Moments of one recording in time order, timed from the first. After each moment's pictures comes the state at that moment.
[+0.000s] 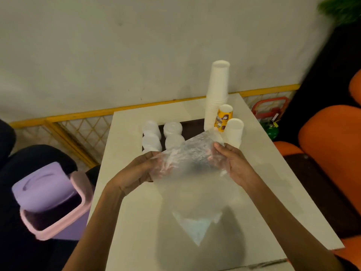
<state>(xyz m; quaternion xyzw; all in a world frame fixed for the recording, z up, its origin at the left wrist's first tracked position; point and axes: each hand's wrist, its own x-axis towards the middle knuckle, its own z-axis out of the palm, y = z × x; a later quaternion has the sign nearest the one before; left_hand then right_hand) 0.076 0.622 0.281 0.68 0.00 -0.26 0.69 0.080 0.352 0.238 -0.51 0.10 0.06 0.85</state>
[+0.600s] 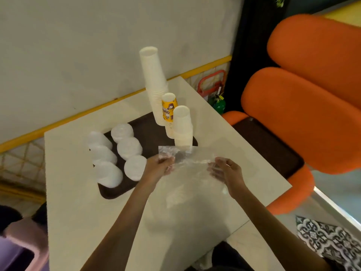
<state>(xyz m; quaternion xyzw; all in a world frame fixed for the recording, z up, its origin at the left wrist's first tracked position) 0.110 0.475 0.204 0.77 0.00 -0.27 0.58 -0.002 0.291 0.174 -0.48 0.38 -0.09 0.79</state>
